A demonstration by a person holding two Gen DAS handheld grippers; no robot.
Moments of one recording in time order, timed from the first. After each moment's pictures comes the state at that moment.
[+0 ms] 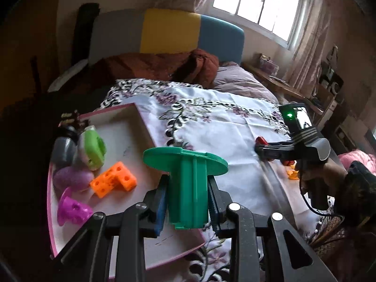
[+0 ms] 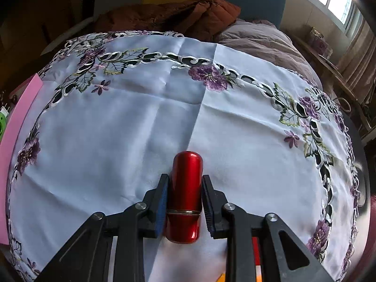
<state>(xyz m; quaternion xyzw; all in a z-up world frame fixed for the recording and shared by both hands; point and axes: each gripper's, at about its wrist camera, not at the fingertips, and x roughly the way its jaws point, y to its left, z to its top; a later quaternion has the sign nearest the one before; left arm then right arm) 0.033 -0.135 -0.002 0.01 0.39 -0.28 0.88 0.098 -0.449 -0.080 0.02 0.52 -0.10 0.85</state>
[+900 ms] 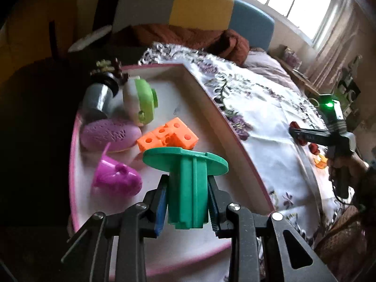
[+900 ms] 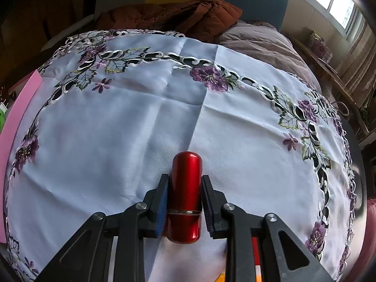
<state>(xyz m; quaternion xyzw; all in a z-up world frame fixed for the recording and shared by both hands) 0.062 -0.077 -0.055 -0.01 0.47 -0.24 0.85 0.100 -0.446 -0.080 0.01 0.52 -0.10 0.85</state>
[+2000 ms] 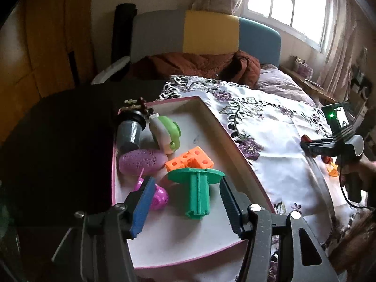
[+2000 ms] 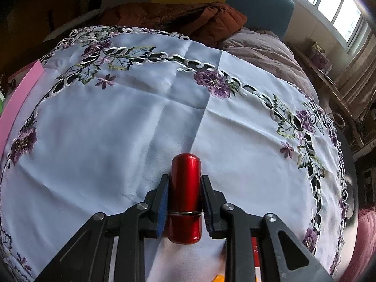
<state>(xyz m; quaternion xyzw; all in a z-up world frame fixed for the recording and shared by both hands) 0.034 -0.065 -0.015 0.03 0.39 -0.17 0.91 0.100 -0.439 -0.079 -0.03 0.52 -0.10 0.85</state>
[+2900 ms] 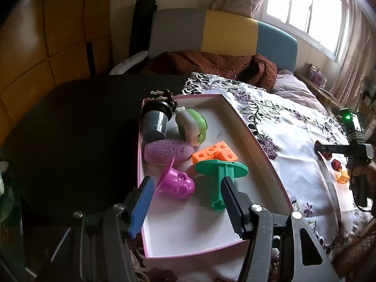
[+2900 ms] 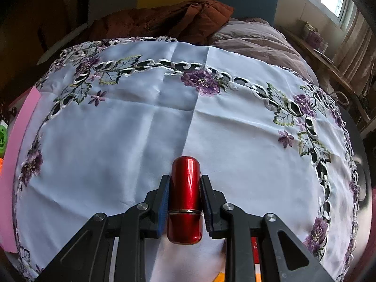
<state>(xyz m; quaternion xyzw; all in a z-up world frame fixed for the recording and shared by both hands) 0.030 -0.035 -0.018 0.01 0.39 -0.13 0.91 0.099 -0.456 -0.070 0.05 0.51 -0.10 0.85</state>
